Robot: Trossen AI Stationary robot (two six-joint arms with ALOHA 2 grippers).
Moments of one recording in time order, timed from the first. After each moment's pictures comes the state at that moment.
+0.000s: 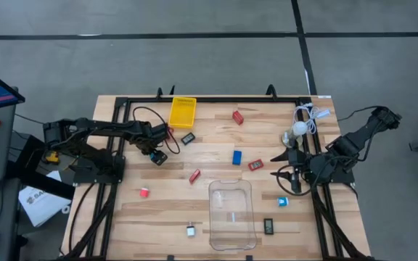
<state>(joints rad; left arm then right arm) 0.39 1.39 0.61 -0.72 -0.02 -0.45 0.62 0.71 0.71 -0.65 0.58 0.42</state>
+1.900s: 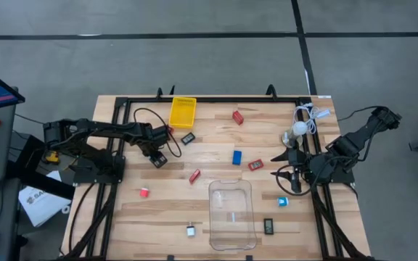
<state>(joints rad) 0.36 1.39 0.61 -0.70 0.01 -0.37 0.62 0.71 0.71 -0.67 0.58 0.44</state>
